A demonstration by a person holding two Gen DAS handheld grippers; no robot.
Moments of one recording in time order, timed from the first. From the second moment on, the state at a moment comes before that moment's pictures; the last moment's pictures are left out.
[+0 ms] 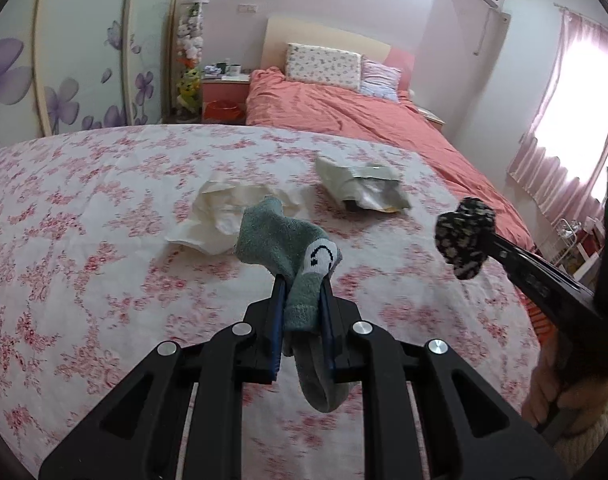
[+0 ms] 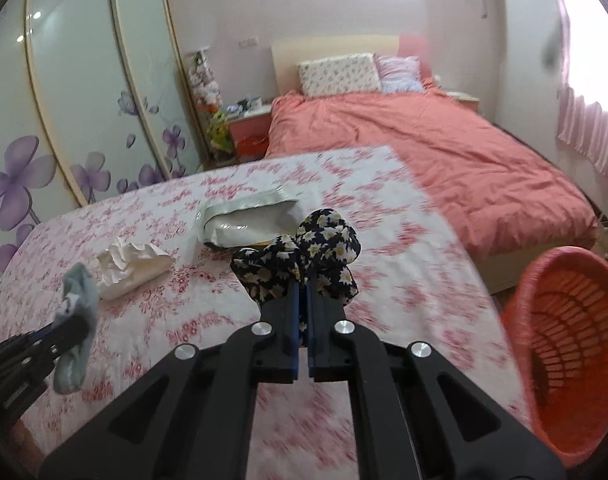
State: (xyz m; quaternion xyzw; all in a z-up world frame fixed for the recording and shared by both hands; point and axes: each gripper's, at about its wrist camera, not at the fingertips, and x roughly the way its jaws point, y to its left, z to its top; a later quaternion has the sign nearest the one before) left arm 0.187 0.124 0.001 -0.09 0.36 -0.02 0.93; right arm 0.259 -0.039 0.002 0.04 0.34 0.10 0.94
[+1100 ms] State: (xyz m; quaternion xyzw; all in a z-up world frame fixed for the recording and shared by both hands) left arm 0.174 -0.082 0.034 -0.03 0.33 -0.25 0.91; right arm 0.117 -0.245 0.039 0.12 0.24 -0.11 0.96
